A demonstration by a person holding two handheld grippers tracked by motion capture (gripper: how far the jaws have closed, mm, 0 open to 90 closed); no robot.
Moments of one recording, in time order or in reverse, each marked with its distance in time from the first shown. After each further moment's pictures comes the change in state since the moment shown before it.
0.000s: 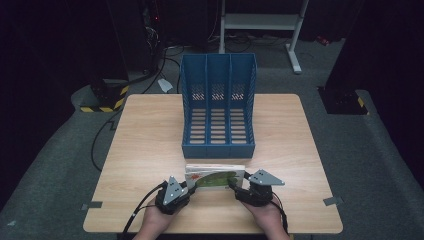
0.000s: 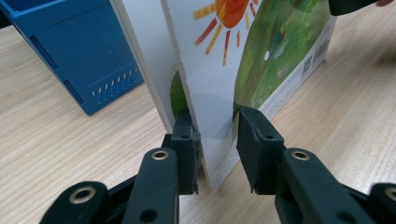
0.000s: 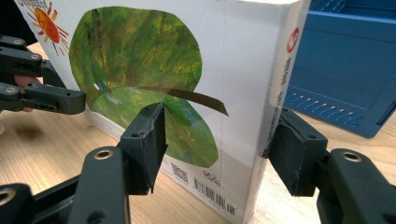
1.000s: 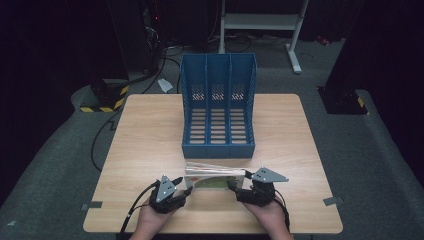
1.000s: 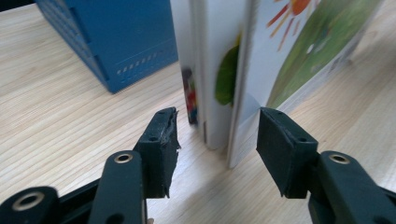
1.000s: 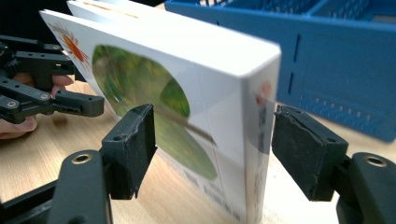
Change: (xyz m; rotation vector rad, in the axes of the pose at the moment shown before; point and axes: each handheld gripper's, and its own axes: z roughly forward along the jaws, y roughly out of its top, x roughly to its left) left arm 0.014 -0.010 -0.008 0.010 0.036 -0.073; right arm -0.004 0.011 -0.008 0.009 0.085 0.018
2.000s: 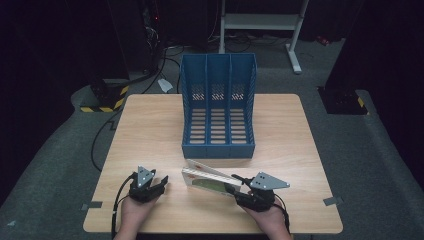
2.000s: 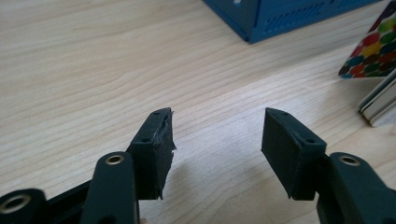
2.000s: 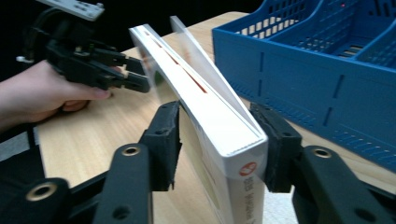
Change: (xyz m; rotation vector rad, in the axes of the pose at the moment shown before) left arm 0.063 -0.020 -0.009 0.117 0.235 -0.170; right arm 0.021 0.006 -0.014 -0.063 0.110 -0.081
